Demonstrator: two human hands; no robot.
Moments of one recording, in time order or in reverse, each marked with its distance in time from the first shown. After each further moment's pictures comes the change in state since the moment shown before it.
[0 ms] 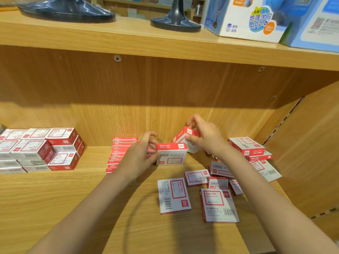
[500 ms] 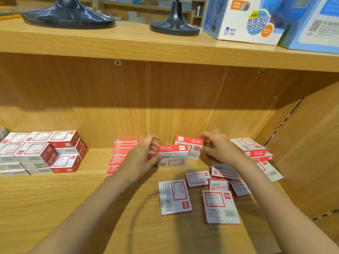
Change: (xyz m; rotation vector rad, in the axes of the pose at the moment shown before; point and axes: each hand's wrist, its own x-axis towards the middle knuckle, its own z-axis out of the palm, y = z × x) left_hand 0.000 0.000 0.001 0.004 -0.016 0.011; right_hand -0.023 0.028 -0.010 -0.095 -0.167 0.132
